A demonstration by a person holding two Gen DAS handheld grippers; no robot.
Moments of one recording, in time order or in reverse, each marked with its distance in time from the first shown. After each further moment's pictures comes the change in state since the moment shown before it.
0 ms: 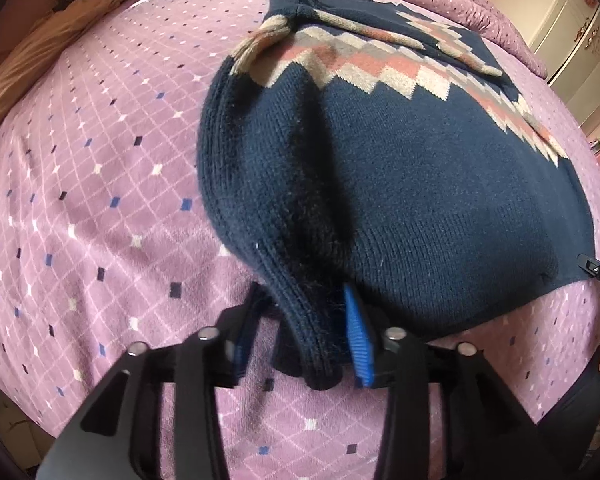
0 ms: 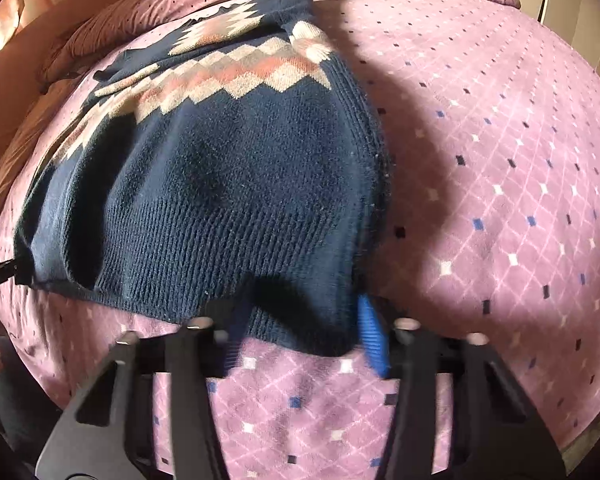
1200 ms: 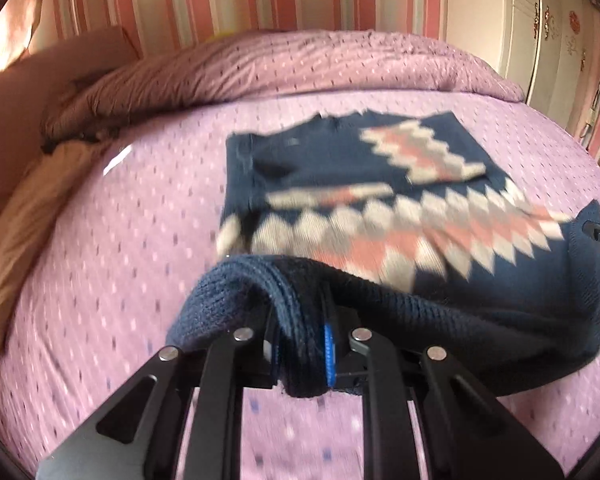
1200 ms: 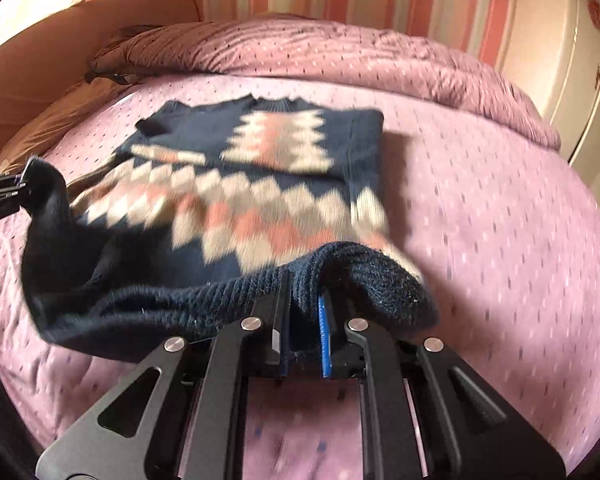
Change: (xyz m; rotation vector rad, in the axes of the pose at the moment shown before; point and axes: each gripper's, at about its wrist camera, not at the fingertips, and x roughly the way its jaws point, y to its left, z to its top) left arm -0.030 -0.064 0.139 0.212 -0.368 0.118; right arm -0.012 0.066 0.140 -0.314 -0.297 -0.038
